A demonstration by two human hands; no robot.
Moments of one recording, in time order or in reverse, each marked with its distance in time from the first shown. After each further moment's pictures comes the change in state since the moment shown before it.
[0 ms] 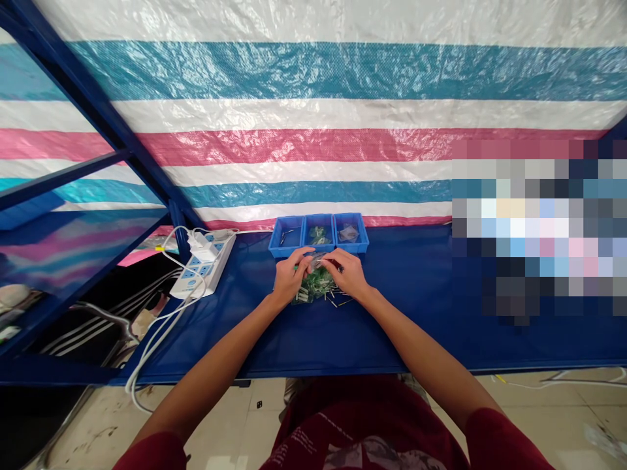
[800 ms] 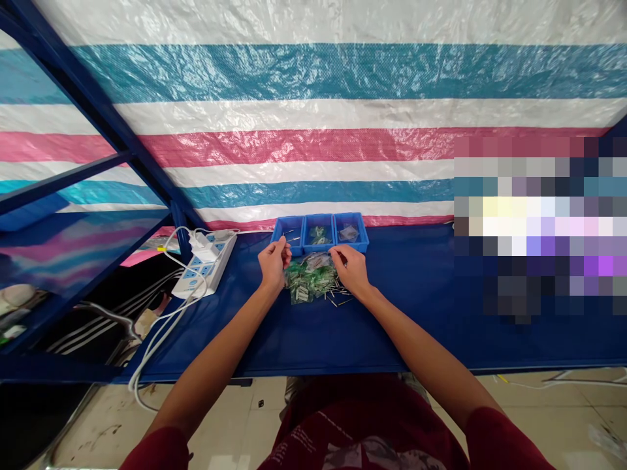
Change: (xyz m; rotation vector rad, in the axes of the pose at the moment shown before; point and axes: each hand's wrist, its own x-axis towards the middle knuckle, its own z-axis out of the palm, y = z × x) left_hand 0.027 -0.015 -0.008 -0.620 0.426 -0.576; right_hand 0.002 0.004 0.000 -0.077 0.079 0.224
